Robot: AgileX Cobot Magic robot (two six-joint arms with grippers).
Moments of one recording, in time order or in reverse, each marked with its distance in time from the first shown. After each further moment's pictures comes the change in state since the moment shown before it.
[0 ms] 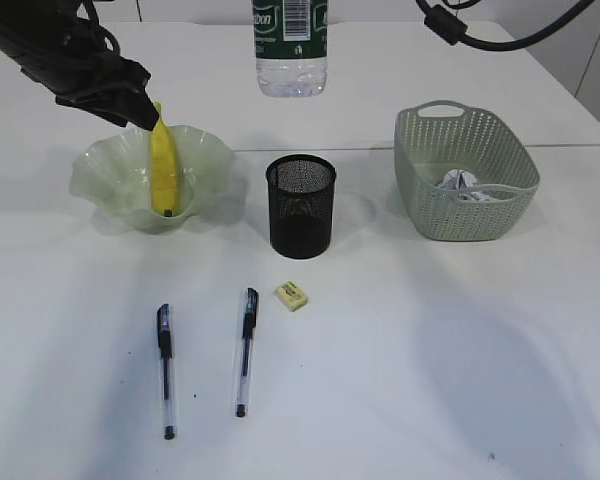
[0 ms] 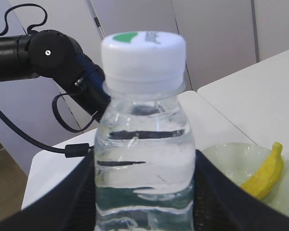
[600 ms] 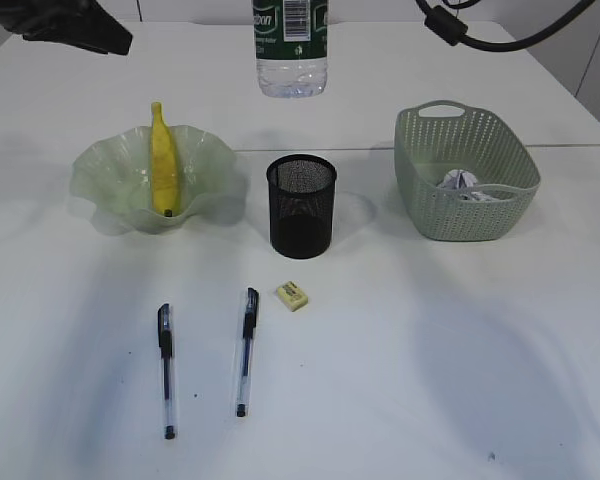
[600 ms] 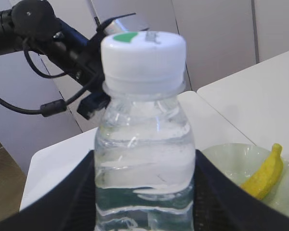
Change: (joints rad) left arm 0.139 -0.095 0.000 -0.378 0.048 0.401; right arm 0.000 0.000 0.000 0.000 0.000 -0.007
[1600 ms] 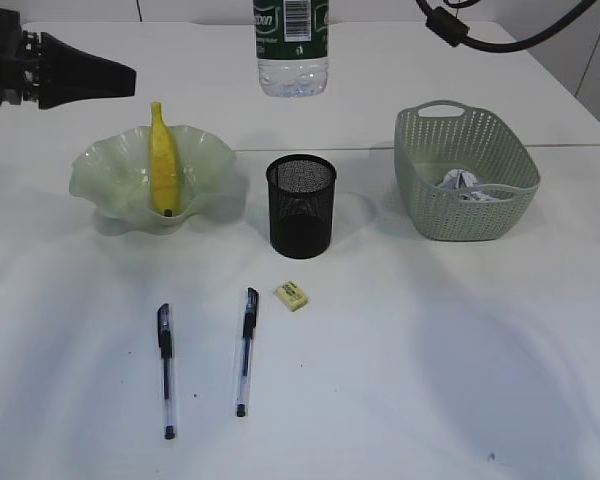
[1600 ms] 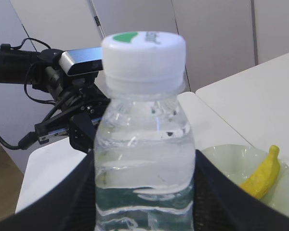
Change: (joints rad) left arm 0.141 -0.005 0.347 -0.634 0.304 0.797; right arm 0.000 0.000 0.000 0.000 0.000 -0.017
